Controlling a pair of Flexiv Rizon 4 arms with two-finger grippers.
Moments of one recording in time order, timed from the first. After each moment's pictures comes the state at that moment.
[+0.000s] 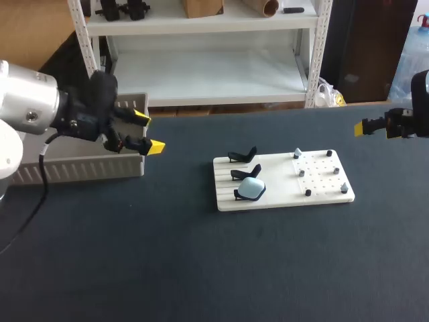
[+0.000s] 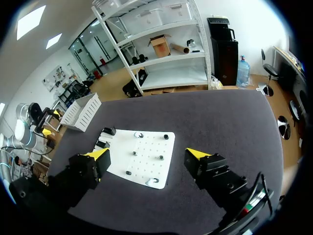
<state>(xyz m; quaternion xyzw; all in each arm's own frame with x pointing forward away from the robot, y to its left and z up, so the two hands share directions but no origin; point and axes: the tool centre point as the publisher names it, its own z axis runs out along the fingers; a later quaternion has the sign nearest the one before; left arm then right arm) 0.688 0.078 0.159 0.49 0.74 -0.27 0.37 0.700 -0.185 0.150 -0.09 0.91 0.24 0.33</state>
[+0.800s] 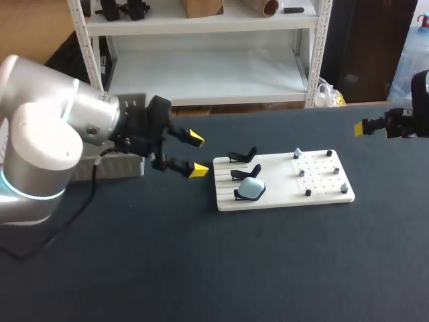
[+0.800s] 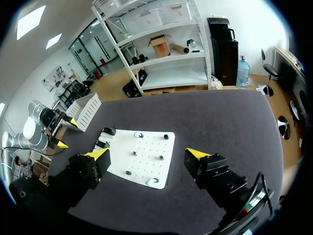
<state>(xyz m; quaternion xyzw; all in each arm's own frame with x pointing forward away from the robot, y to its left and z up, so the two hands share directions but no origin) 0.693 -0.012 0.092 0.58 0.66 -0.33 0.35 0.700 -0.185 0.150 -0.09 0.91 0.24 0.33</state>
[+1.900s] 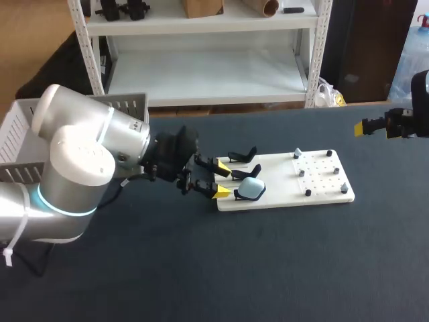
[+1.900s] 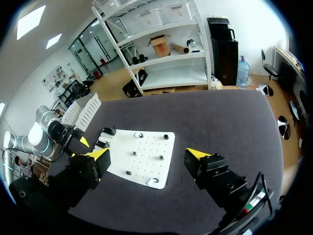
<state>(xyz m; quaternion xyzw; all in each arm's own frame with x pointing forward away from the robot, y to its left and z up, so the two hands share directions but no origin) 0.668 -0.061 0.041 0.62 0.61 -0.36 0.34 0.700 -0.185 0.150 -0.09 0.91 0.24 0.33</state>
